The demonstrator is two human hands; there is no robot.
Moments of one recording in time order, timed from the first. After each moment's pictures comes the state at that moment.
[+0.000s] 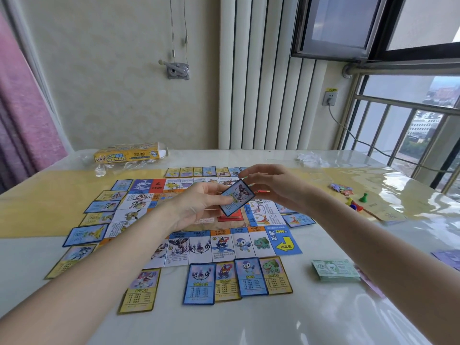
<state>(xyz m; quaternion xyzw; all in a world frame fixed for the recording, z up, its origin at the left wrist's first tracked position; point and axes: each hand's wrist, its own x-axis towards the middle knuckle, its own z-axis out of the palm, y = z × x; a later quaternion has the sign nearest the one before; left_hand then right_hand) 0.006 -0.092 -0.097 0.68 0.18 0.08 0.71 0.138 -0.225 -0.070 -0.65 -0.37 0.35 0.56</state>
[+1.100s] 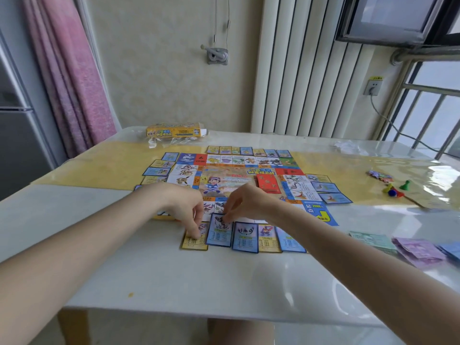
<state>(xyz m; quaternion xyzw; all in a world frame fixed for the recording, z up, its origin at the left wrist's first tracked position) -0.109 -0.069 -0.094 0.94 0.23 -0.23 0.12 0.017 -0.174 -0.124 -0.79 -0.52 0.24 0.24</state>
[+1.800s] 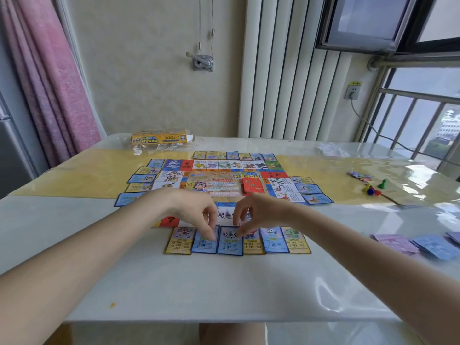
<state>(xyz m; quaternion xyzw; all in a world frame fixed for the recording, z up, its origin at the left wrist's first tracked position) -0.082 -0.089 -0.095 0.95 0.15 -0.20 0.18 0.050 -0.214 -0.120 -0.75 -0.61 0.21 0.12</state>
